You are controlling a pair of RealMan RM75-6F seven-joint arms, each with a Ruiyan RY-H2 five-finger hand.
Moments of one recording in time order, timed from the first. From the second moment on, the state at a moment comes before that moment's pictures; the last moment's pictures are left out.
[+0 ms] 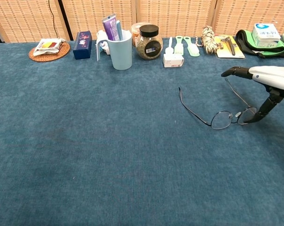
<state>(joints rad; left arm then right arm) -0.11 -1.05 -0.07 -1.68 1.42 1.45 0.14 0.59 -1.50 0.12 -1.23 -1.37 0.90 0.07</state>
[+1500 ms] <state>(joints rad) -0.15 -1.06 -0.09 -1.63 1.45 1.44 0.09 0.75 -1.34 0.16 -1.50 -0.71 0.74 -0.28</state>
